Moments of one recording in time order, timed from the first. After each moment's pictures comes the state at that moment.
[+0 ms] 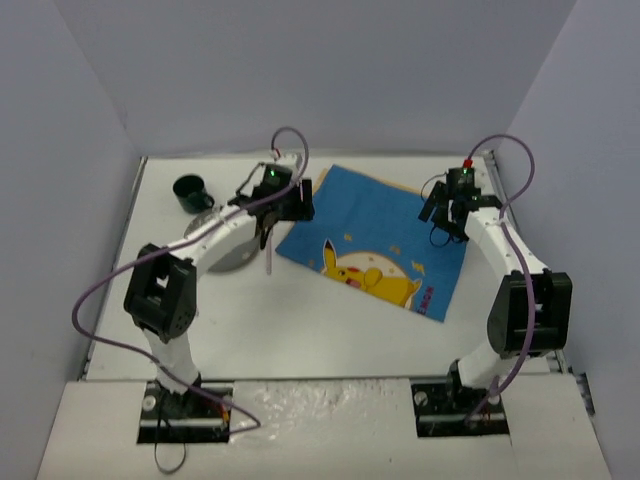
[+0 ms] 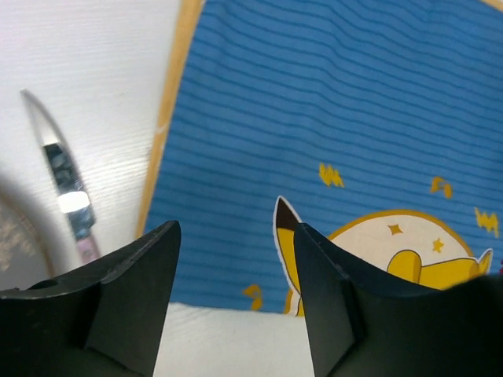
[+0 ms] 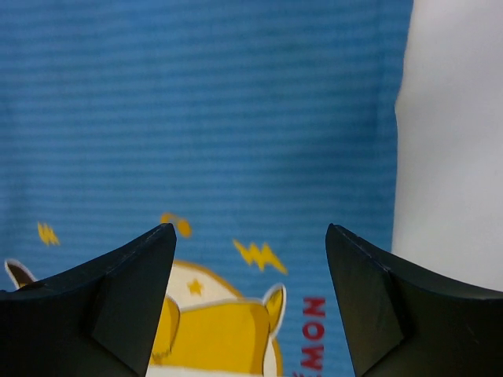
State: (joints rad) left arm -0.50 1.81 1.43 -0.28 0.01 -0.39; right arm 0.04 1.58 1.20 -0.55 0.18 0.49
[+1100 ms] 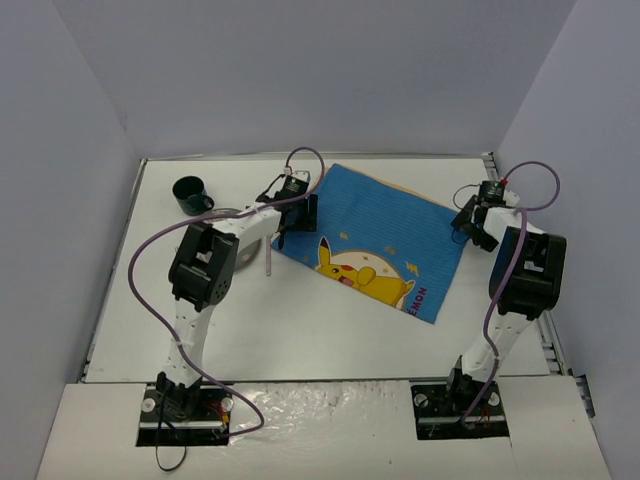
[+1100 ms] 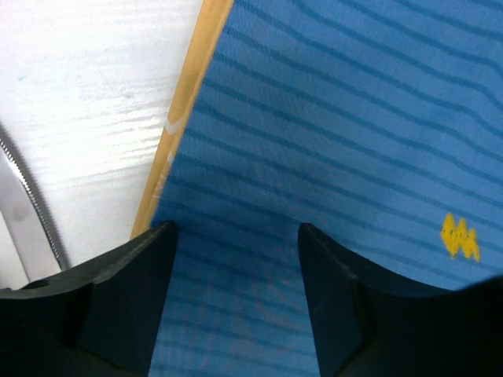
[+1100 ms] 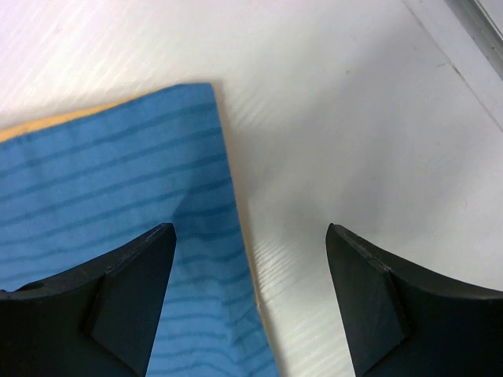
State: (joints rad) left arm -0.50 2.18 1.64 -0.32 -0.08 -0.37; right arm -0.24 1.93 1.22 -0.28 0.19 0.47
